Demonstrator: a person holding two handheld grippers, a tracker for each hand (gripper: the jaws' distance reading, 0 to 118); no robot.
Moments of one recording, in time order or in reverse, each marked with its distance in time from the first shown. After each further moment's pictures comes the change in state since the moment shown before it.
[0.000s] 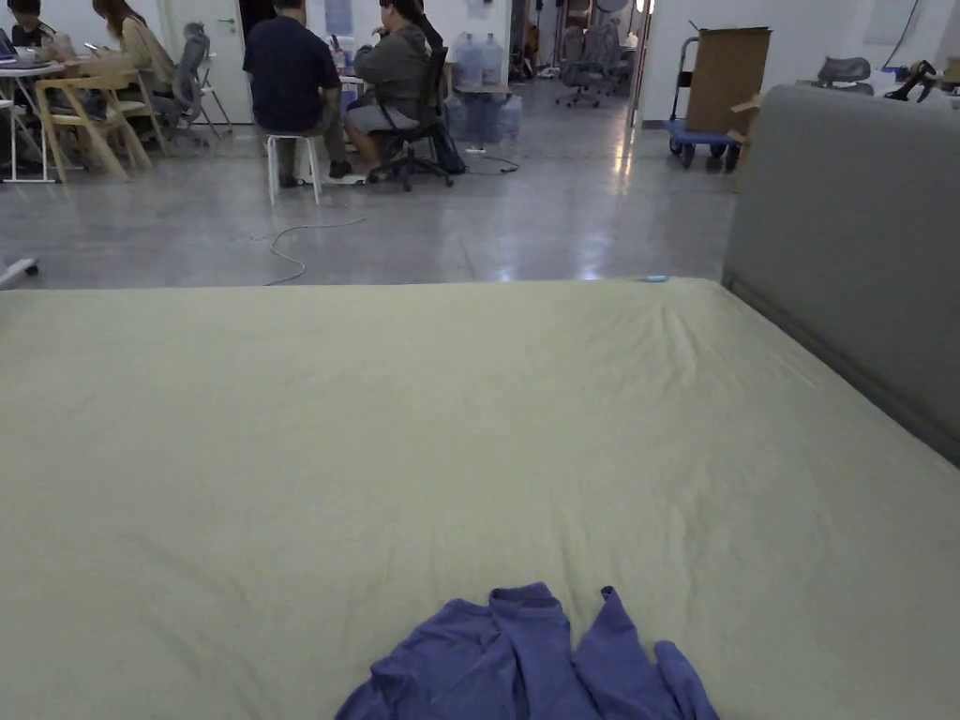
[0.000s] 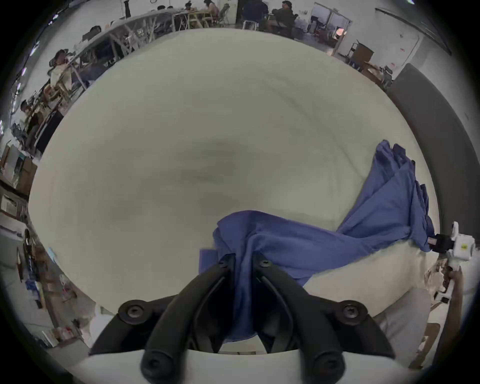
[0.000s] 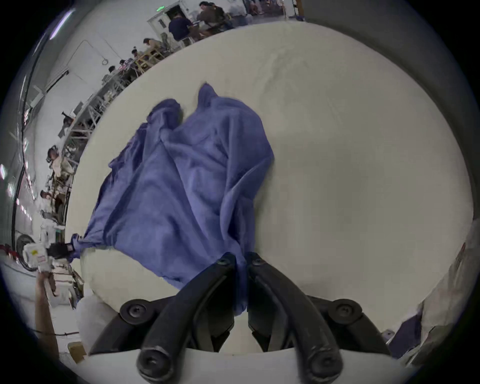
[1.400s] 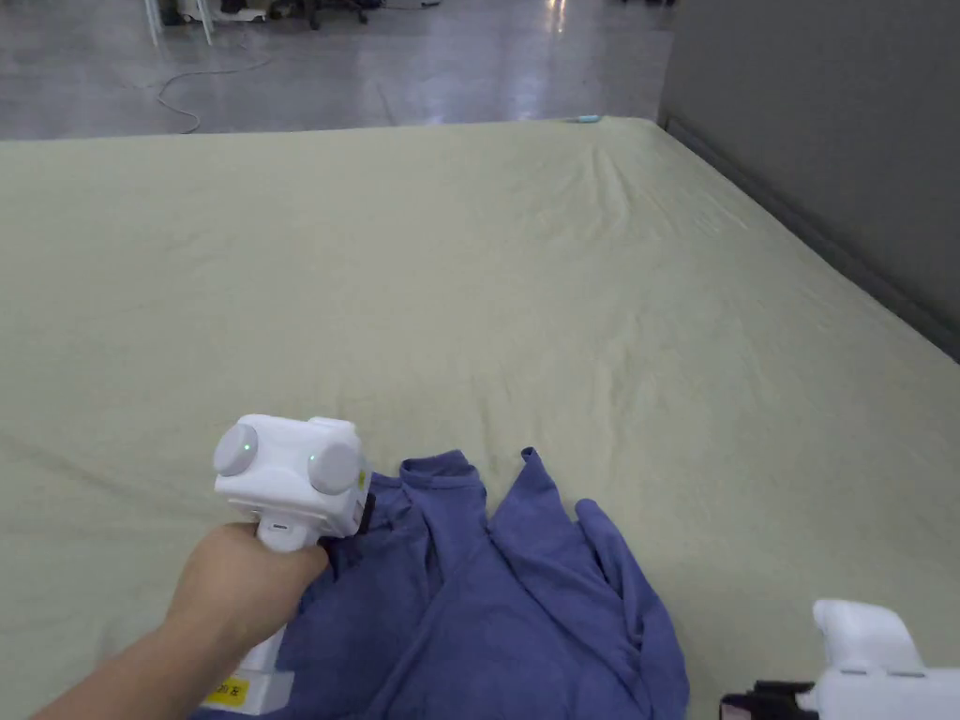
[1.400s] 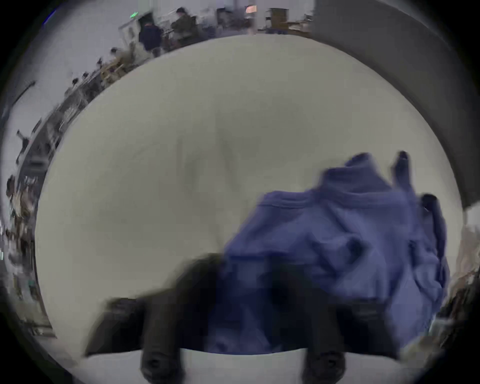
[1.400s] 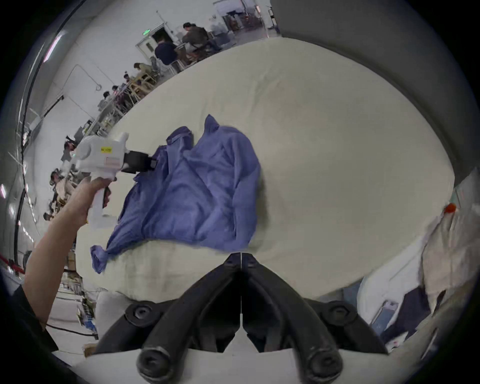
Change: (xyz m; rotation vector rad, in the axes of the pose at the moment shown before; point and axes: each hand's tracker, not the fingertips) left arm 0.359 0.148 -0.121 0.088 -0.050 -0.598; right arm -0.014 -0.027 0.095 0.125 -0.010 -0.056
